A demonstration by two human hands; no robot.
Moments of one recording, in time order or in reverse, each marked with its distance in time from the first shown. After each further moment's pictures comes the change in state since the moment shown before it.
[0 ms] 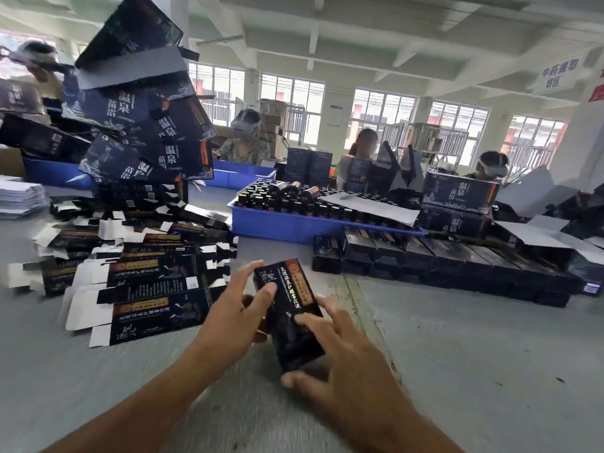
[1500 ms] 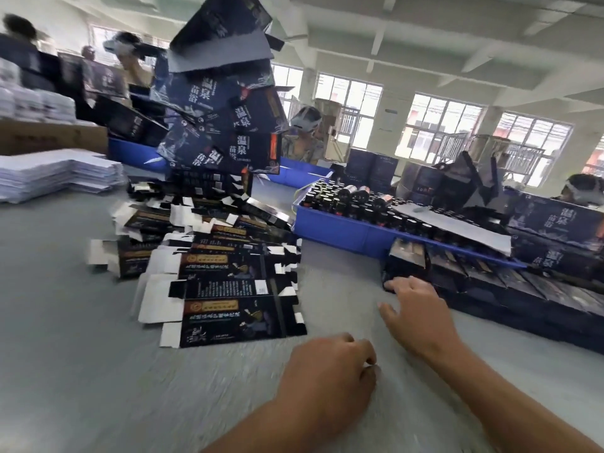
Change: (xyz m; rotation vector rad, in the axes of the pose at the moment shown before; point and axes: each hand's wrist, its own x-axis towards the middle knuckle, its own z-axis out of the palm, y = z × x) left_hand 0.006 -0.025 0.010 0.865 -0.201 0.130; right_hand 0.151 0.059 0.031 -0.345 -0.044 0.248
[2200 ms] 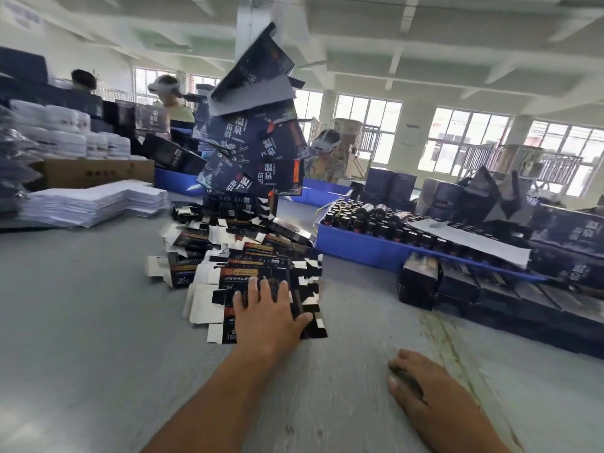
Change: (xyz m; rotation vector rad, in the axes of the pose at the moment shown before) left_hand 0.009 -0.092 -0.048 0.299 0.096 -0.509; right_hand -0.115 -0.013 -0.015 0.312 -0.224 -0.057
